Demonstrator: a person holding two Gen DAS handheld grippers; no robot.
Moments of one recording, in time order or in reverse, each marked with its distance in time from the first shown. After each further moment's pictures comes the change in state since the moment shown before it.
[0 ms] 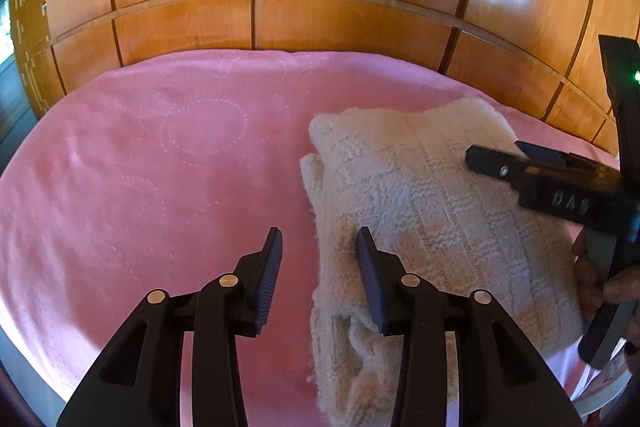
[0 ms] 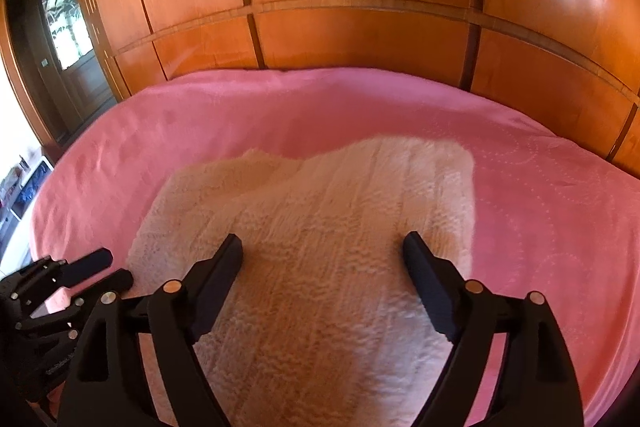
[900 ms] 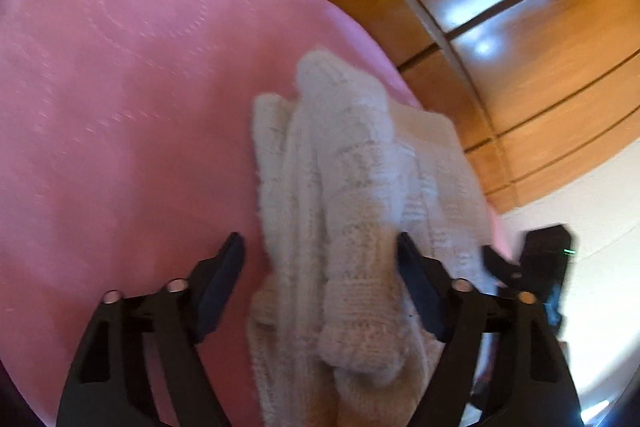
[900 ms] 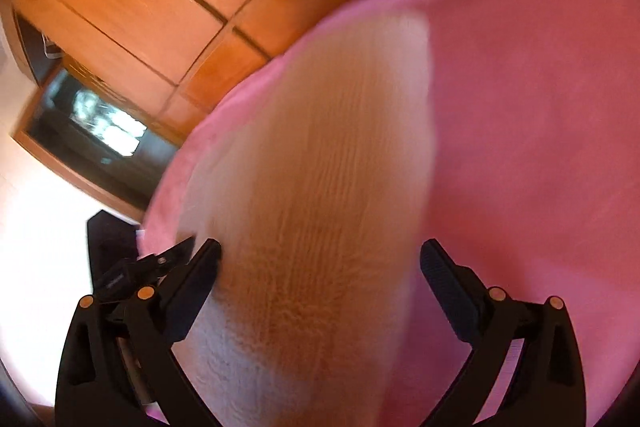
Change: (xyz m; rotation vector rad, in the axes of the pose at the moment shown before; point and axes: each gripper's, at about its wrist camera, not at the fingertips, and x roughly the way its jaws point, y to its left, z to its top) left arm 0.066 0.050 -0.009 -0.383 0.199 -0.577; right arm 0.014 -0.086 -0.054 0.451 0.119 0.468
